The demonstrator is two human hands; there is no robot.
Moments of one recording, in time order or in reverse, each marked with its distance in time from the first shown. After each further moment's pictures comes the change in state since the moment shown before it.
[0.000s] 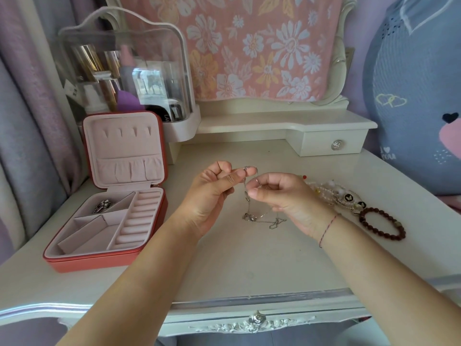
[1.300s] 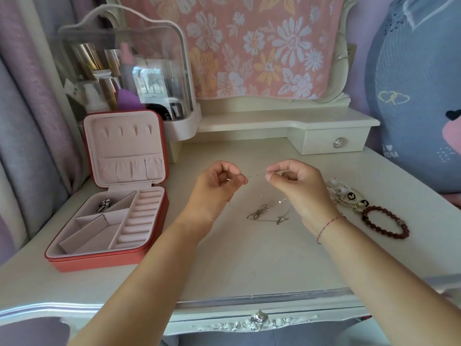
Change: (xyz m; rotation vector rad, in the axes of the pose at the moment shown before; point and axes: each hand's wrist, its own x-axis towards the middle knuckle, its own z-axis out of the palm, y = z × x) left_hand -0.002 -0.007 0.000 0.374 0.145 0.074; right_hand 0.007 0.008 -0.004 -0.021 0.408 -0.119
